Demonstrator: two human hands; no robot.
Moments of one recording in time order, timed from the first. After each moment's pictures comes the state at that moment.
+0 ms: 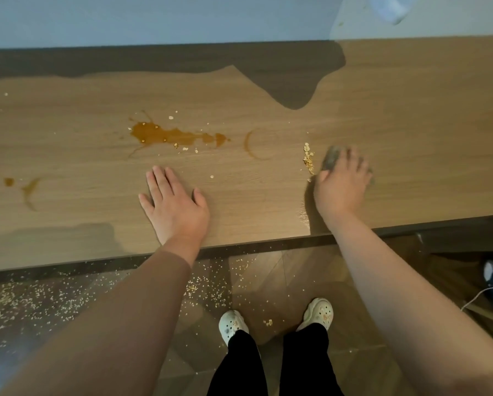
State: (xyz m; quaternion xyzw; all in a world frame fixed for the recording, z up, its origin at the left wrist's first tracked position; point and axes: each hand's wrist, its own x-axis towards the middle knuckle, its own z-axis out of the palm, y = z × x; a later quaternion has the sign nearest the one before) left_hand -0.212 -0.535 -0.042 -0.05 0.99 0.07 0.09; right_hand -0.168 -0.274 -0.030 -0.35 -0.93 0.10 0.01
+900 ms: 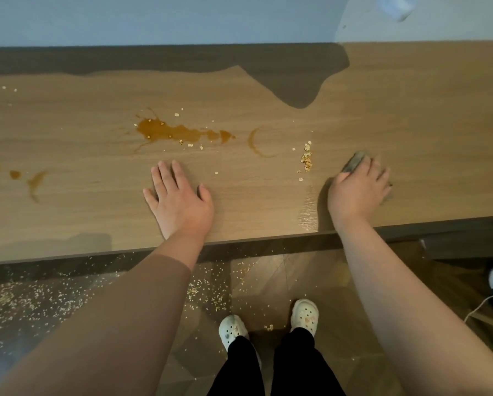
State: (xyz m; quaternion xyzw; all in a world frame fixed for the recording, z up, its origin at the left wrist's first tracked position) left_hand -0.212 -0.536 -0.044 -0.05 0.99 0.08 0.07; right_hand -0.154 -0.270 -0.029 -0.43 -0.89 0.11 0.04
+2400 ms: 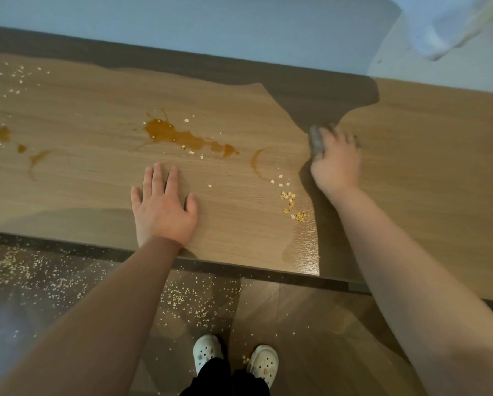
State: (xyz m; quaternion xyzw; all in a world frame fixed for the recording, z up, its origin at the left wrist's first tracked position) left_hand -0.212 -0.533 -0.044 -0.06 0.99 0.10 0.03; right_hand -0.275 -0.233 -0.036 -0.12 -0.98 0.17 0.03
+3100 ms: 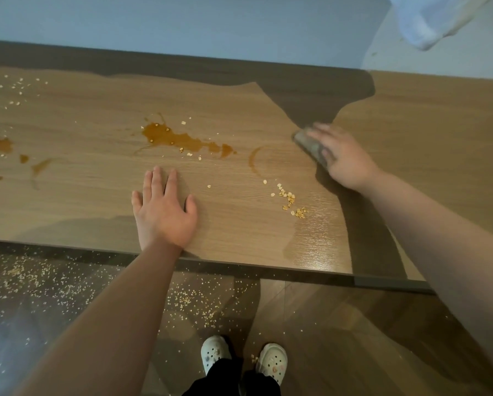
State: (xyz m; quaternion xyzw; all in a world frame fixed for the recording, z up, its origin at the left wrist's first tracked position) left_hand -0.210 -0.534 -0.044 -0.06 0.99 0.10 0.03; right_hand -0.277 -0.182 -0.032 0.09 -0.97 0.21 -0.04
